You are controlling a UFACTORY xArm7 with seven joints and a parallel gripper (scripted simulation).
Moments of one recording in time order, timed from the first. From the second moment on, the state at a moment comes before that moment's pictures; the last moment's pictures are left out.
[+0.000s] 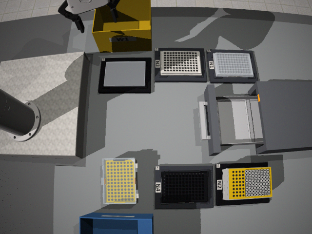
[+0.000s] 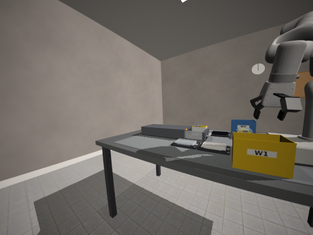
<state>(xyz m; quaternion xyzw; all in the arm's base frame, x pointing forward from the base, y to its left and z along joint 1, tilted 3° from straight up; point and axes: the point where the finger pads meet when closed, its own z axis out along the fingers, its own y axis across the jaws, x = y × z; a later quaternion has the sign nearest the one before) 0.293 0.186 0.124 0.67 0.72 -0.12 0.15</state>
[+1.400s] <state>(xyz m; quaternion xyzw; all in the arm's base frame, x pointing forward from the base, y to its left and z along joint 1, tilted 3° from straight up) 0.395 0.057 0.155 0.96 0.27 -0.06 0.06</state>
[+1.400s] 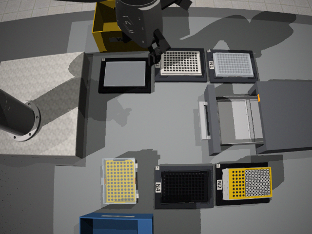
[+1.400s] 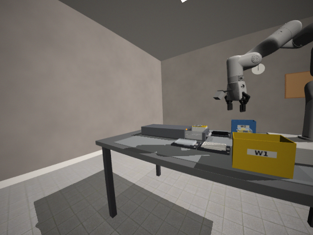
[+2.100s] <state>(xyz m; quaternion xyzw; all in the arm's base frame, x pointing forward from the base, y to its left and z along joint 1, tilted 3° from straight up) 0.423 -0.024 0.173 1.00 0.03 -0.04 0.02</state>
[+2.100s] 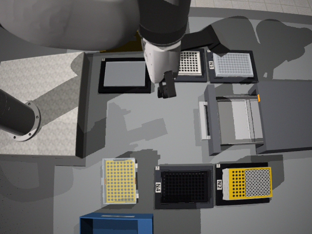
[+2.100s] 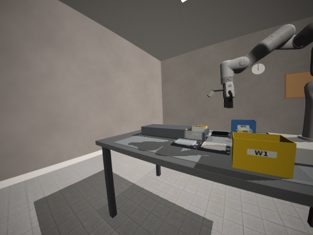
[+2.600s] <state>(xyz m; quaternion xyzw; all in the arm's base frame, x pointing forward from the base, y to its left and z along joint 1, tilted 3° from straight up) 0.431 -0.068 0.182 1.00 -0.08 -0.02 0.00</state>
